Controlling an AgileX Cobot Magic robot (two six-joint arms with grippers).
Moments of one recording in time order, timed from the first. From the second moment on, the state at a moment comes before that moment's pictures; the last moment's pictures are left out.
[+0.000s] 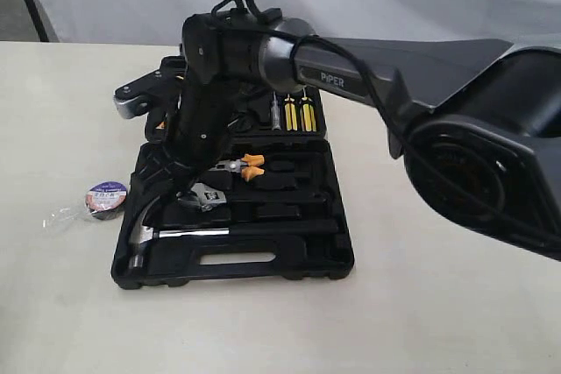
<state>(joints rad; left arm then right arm) -0.40 1.30 -0.96 0.82 0.66 -0.60 0.66 2.39 -2.00 0.22 1.00 -0.29</state>
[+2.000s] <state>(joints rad) -0.40 1.30 -0.96 0.82 0.66 -0.60 0.74 2.46 -2.27 0.30 0.97 -0.20</state>
